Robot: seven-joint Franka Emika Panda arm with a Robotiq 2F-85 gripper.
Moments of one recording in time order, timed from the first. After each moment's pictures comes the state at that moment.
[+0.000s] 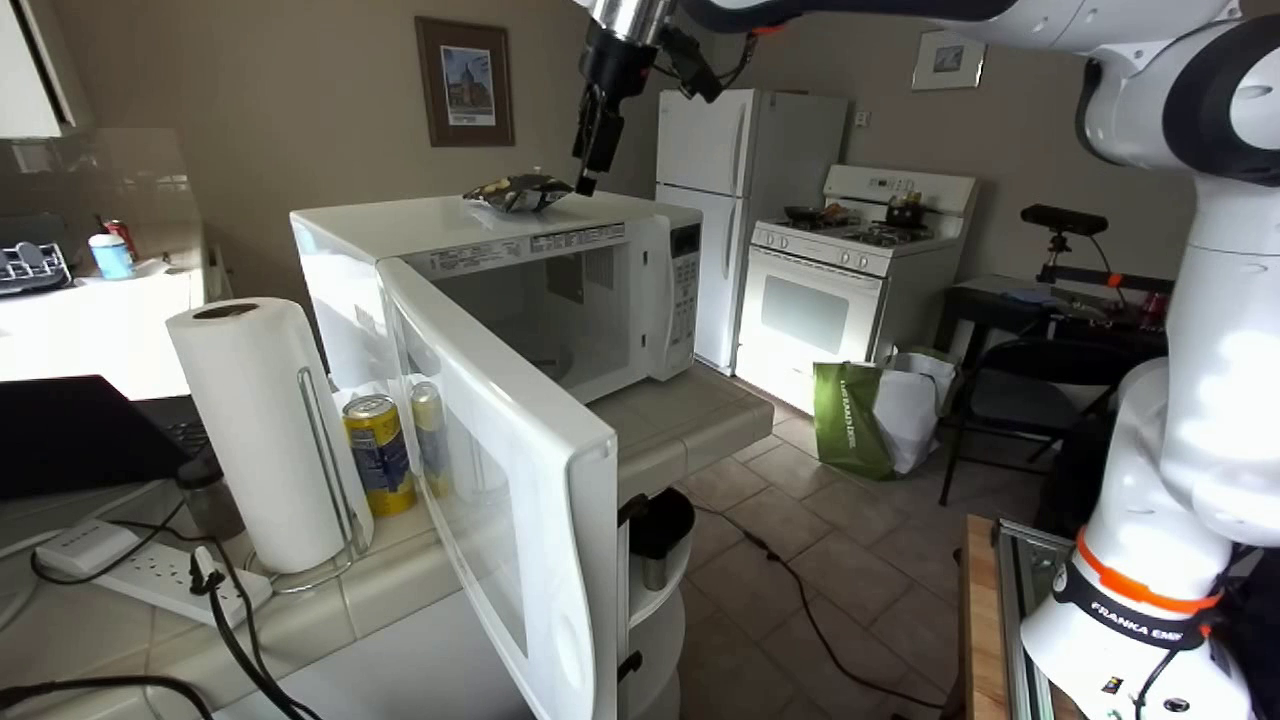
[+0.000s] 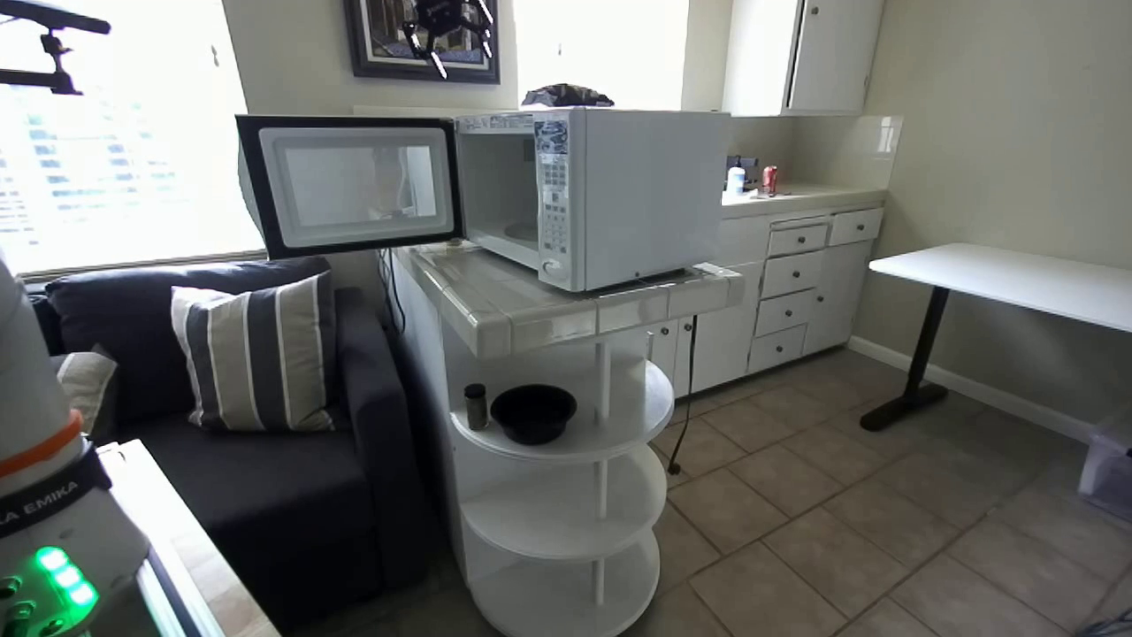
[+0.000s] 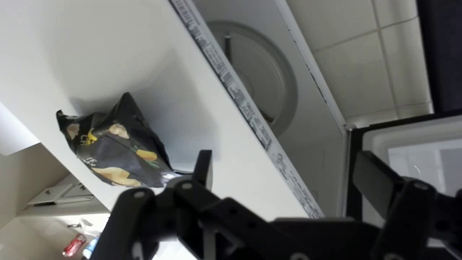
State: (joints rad) arm 0.06 0.12 0.19 -1.36 -0.26 1.92 -0.44
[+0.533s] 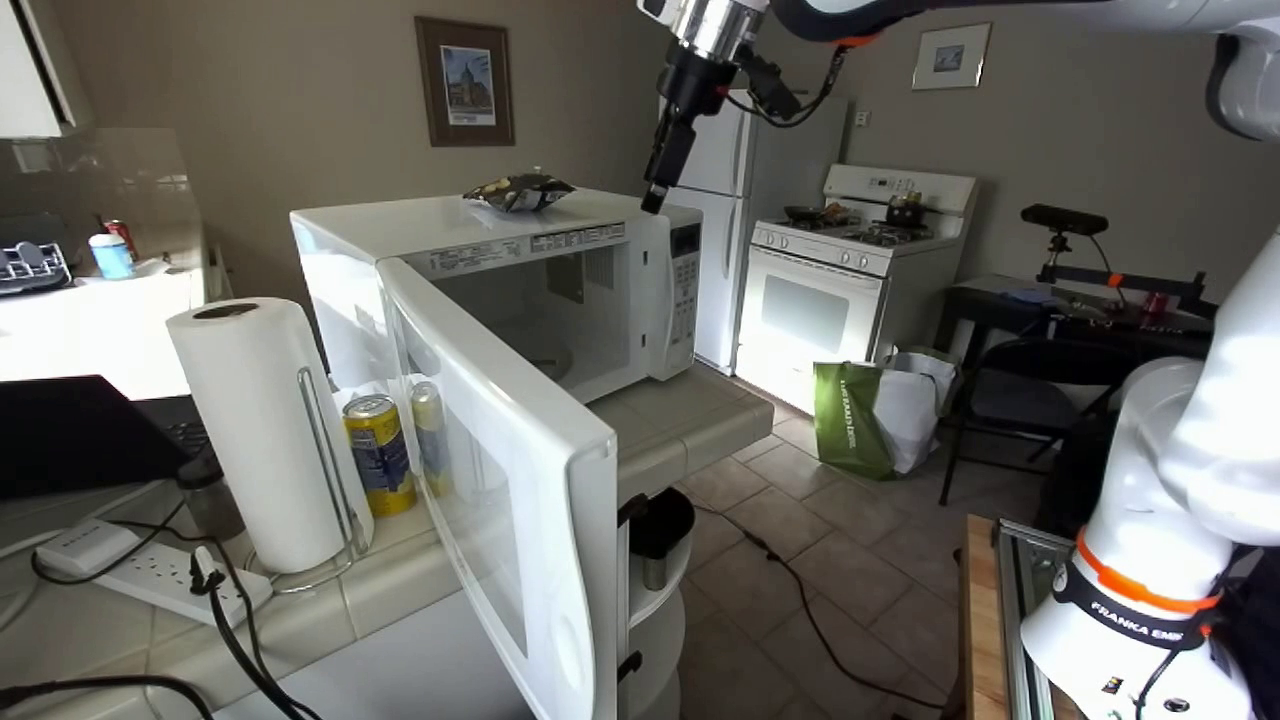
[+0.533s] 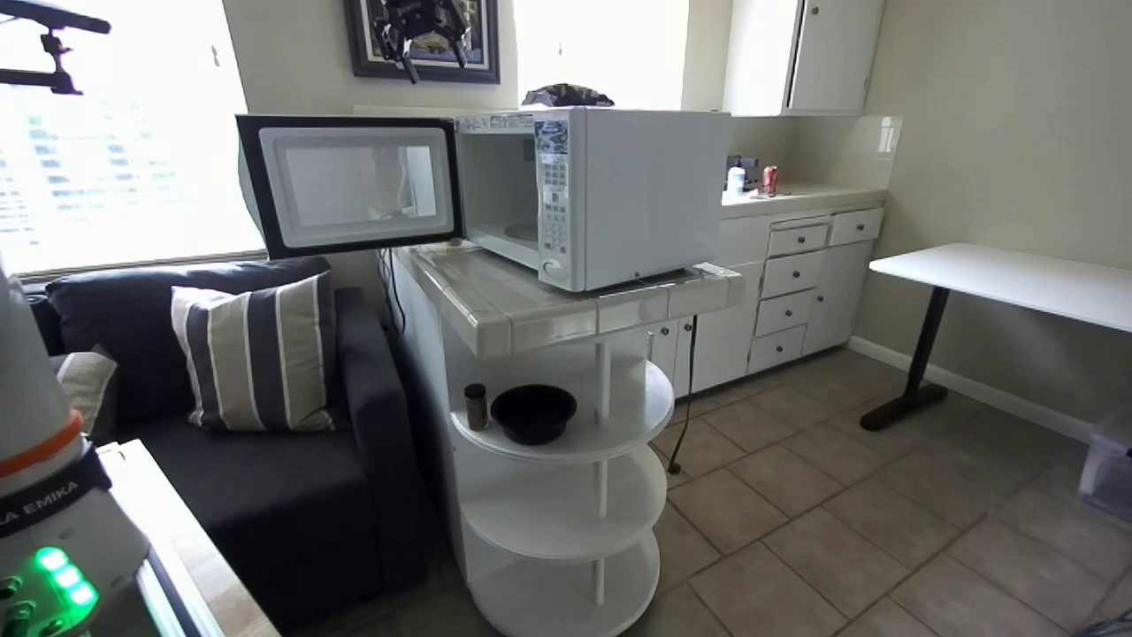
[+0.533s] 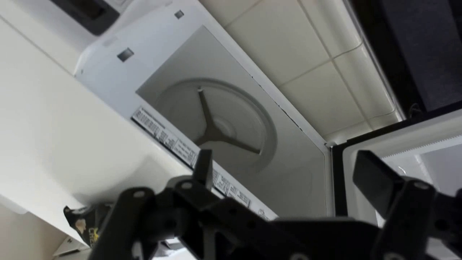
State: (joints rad) arm 0.04 -0.16 0.15 -1.73 -0.14 1.99 -0.32
